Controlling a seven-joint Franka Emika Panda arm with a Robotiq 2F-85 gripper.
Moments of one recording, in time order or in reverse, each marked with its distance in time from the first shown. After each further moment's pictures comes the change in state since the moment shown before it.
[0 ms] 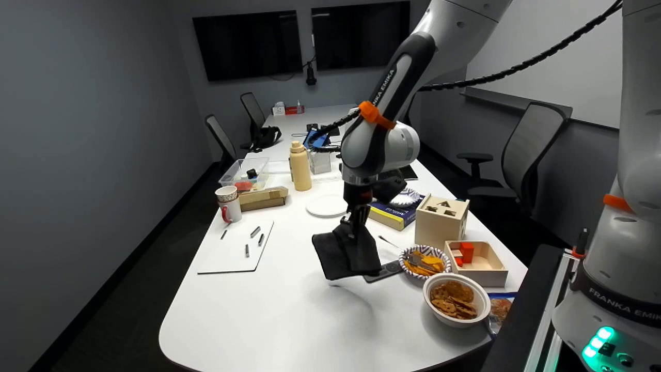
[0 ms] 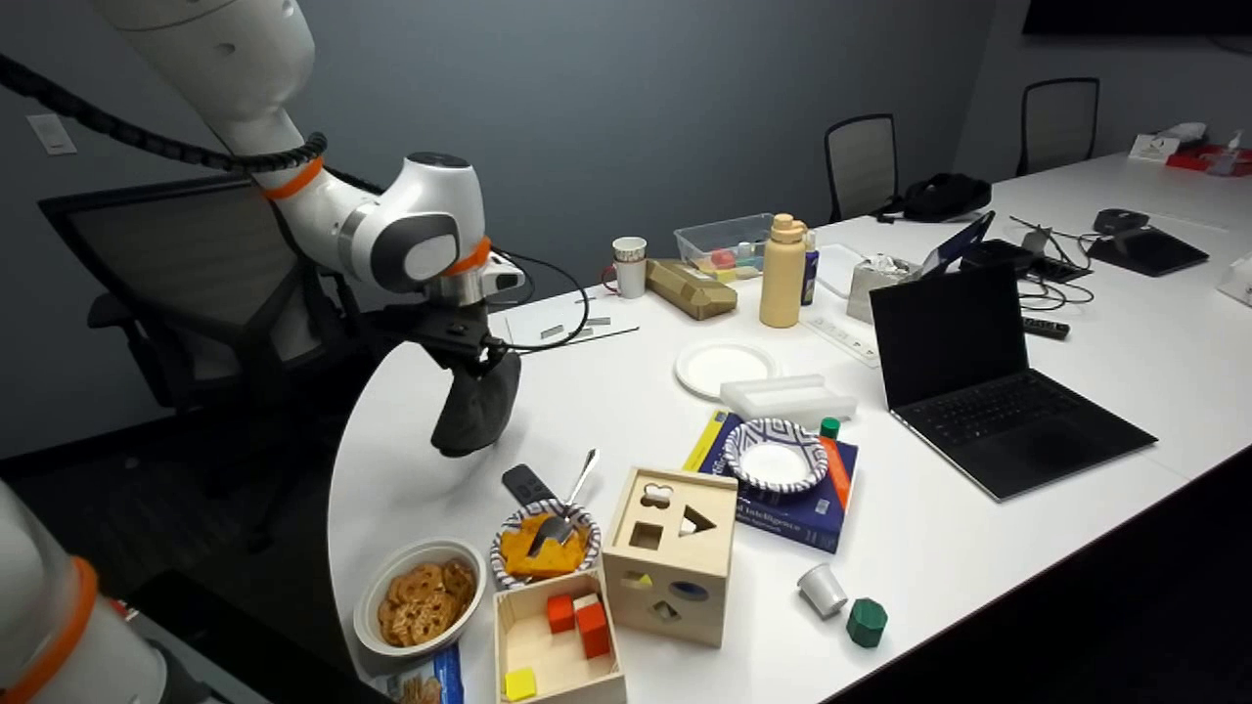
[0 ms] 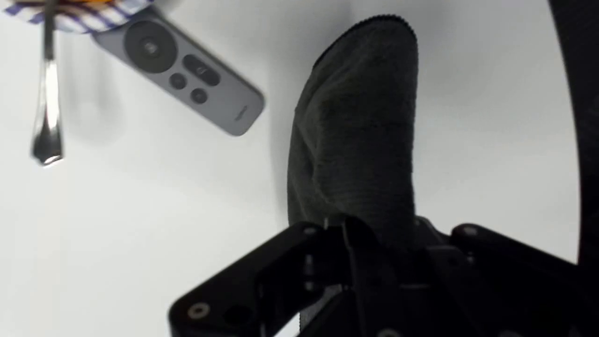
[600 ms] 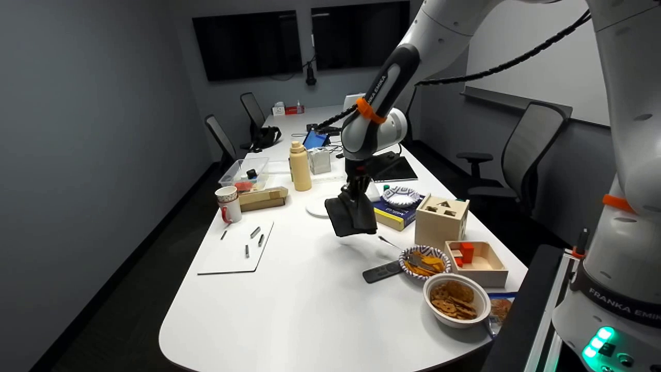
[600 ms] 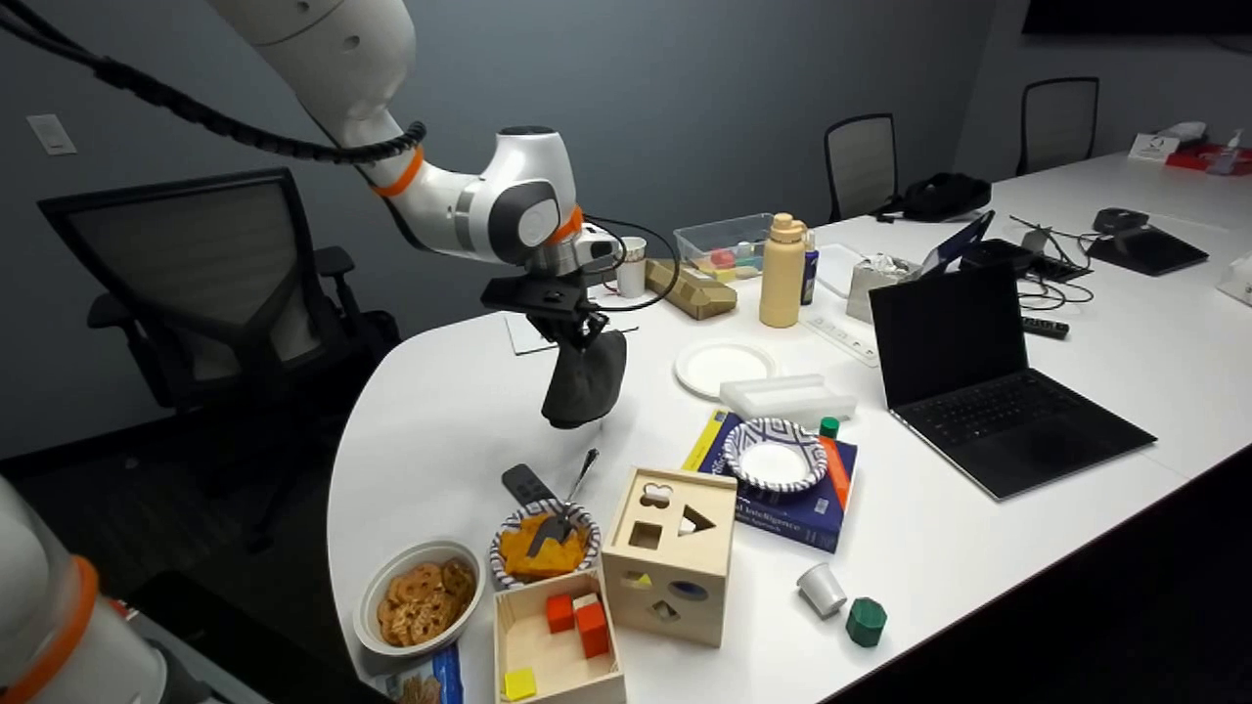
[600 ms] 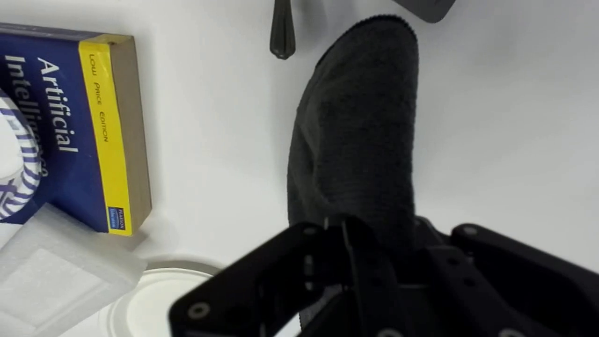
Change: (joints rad) arm 0.013 0.141 -0.226 0.278 -0.242 -0.068 0.190
